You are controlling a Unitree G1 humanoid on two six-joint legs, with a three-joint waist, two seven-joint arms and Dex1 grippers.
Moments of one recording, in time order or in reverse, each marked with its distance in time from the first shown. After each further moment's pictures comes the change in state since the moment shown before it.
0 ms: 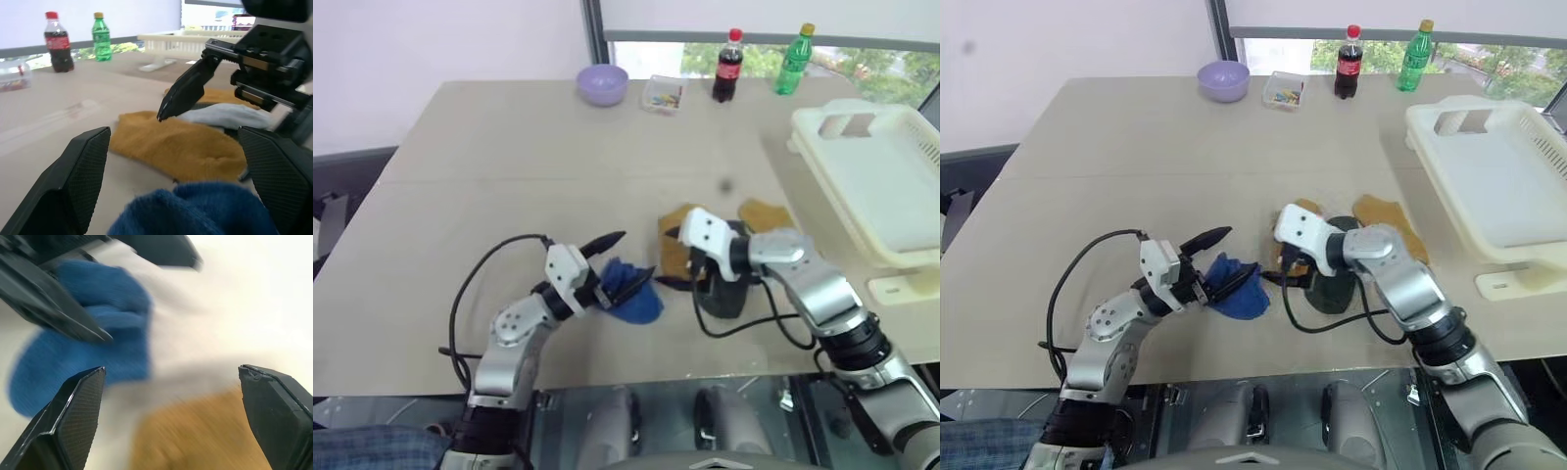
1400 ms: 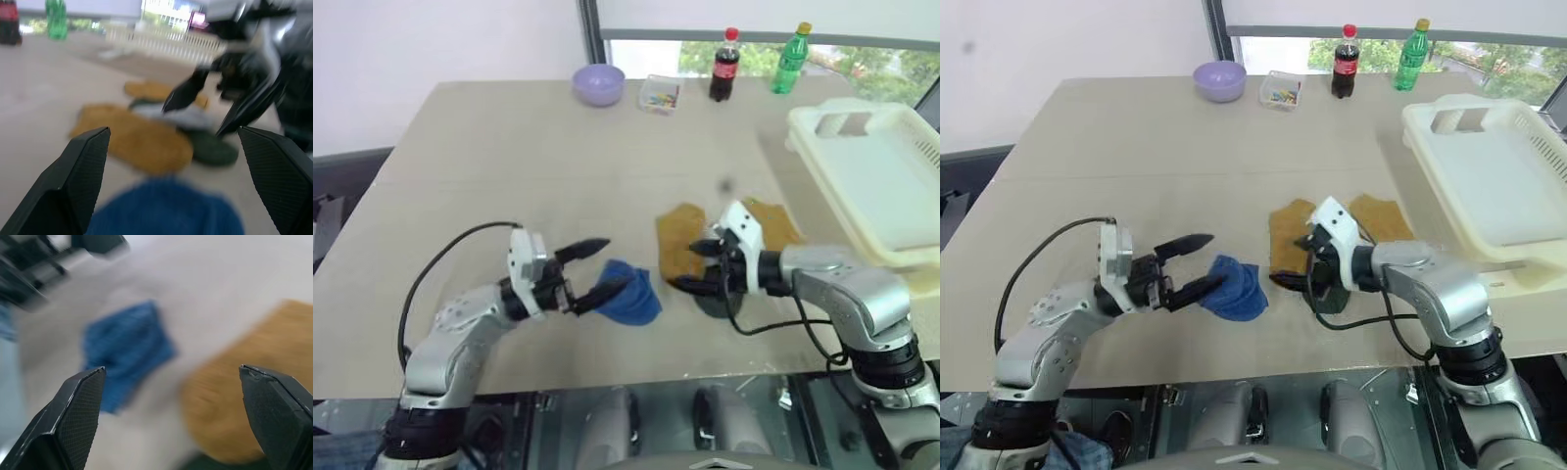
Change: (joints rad) left arm 0.075 0.256 0.168 -0.094 -0.233 0.290 -0.203; right arm 0.086 0.067 -0.185 -0.200 0.431 0.523 -0.187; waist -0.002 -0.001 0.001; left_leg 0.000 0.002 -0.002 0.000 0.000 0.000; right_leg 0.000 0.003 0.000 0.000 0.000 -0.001
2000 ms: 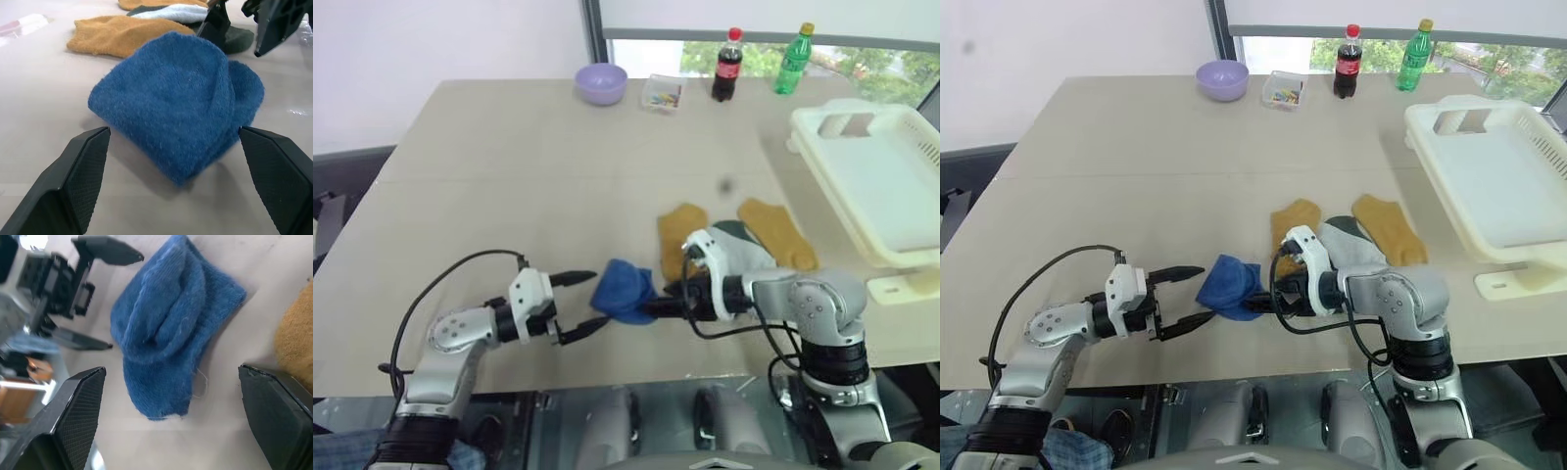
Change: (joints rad) left arm 0.018 0.012 -0.058 0.198 0.208 -0.286 -0.102; right arm -0.017 0.350 -0.174 0.141 0.117 0.451 -0.285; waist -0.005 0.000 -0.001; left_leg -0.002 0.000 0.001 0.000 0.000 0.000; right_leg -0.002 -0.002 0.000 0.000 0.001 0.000
